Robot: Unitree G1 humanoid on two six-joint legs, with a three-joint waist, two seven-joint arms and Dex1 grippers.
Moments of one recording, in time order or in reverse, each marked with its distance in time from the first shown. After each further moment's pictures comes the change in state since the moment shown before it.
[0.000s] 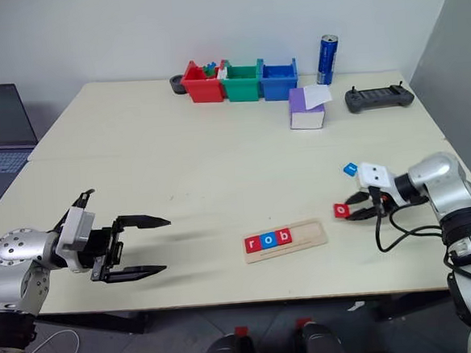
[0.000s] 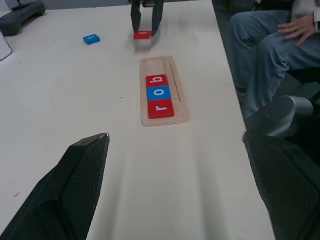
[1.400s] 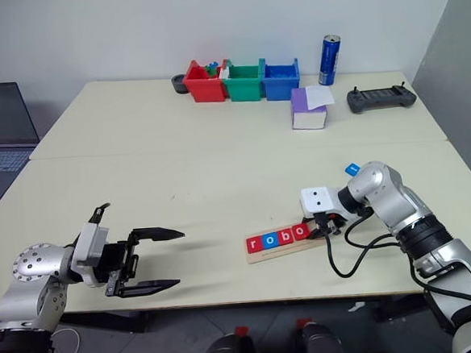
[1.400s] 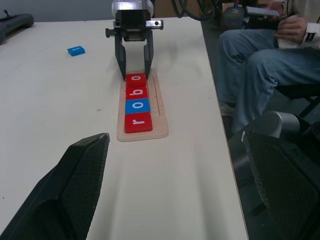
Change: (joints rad) left arm 0.116 -0.108 0.053 -0.140 0.037 0.043 0.016; right arm 0.015 0.121 0.217 -0.282 -0.149 0.133 -0.093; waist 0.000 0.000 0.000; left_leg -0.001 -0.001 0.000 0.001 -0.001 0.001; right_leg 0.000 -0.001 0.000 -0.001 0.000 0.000
